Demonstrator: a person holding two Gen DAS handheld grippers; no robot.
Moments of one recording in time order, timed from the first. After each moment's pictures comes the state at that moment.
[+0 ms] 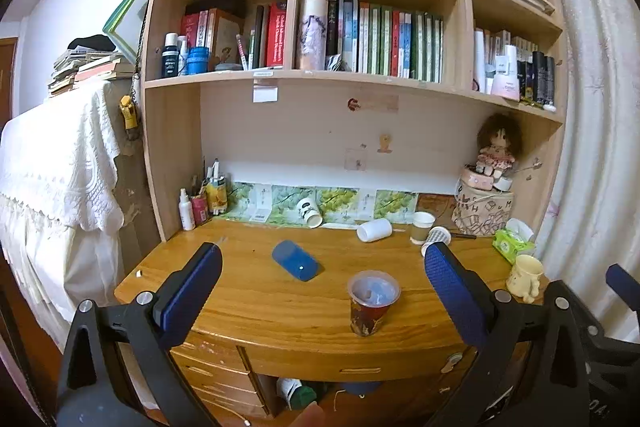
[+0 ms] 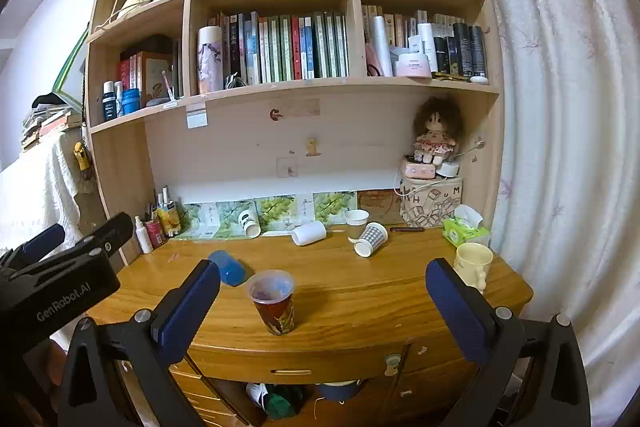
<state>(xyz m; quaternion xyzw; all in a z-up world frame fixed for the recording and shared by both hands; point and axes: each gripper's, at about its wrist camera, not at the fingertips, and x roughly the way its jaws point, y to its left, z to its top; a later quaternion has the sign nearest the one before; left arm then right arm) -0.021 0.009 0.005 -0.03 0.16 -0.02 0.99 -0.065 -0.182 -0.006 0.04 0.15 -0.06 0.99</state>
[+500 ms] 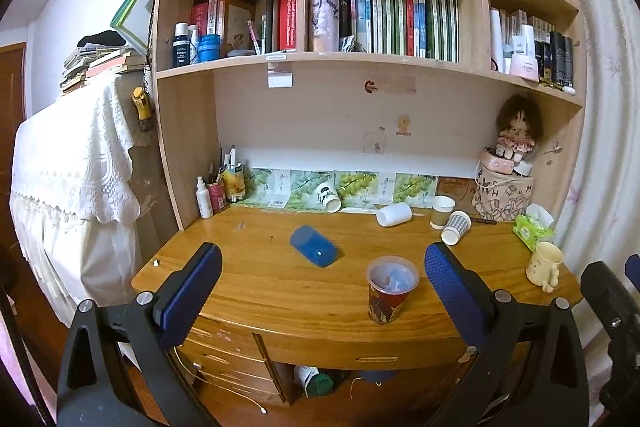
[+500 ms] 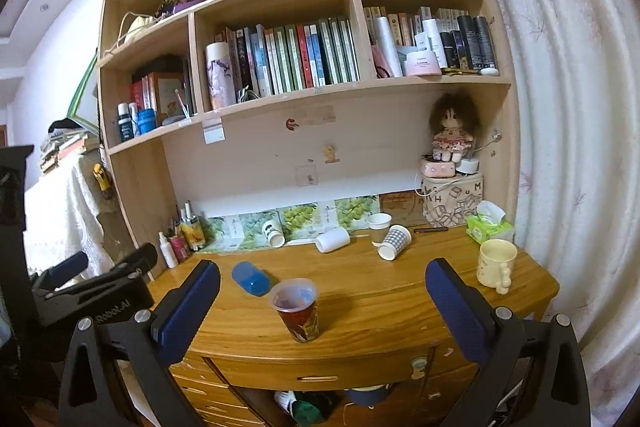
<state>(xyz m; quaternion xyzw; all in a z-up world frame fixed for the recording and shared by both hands) -0.015 0.002 -0.002 -0.01 0.18 0.01 0.98 -0.068 -0.195 -0.006 0.08 0.13 -0.02 0.99</state>
